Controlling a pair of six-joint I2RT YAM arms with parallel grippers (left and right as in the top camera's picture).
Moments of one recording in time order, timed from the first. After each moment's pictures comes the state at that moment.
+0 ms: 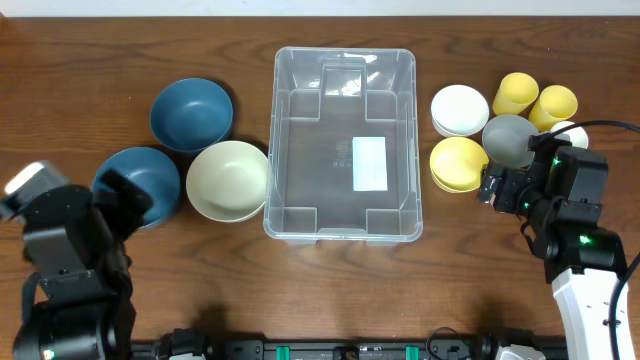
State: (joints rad) left arm 0.17 0.78 1.18 -1.05 -0.37 -0.55; right arm -0.13 1.01 0.79 -0.59 -0.08 0.12
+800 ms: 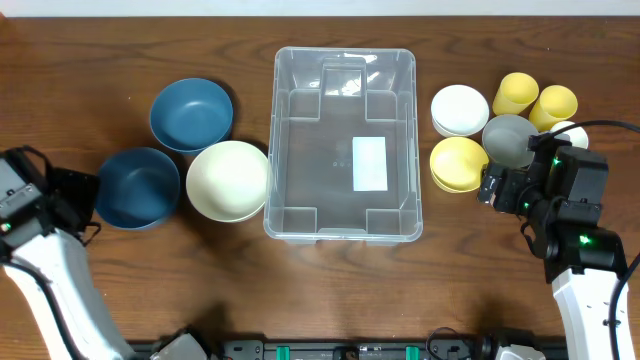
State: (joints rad) left arm 0.65 1.25 1.05 -0.86 -0.05 -0.71; right arm -0.13 1.01 0.79 -0.59 -0.08 0.12
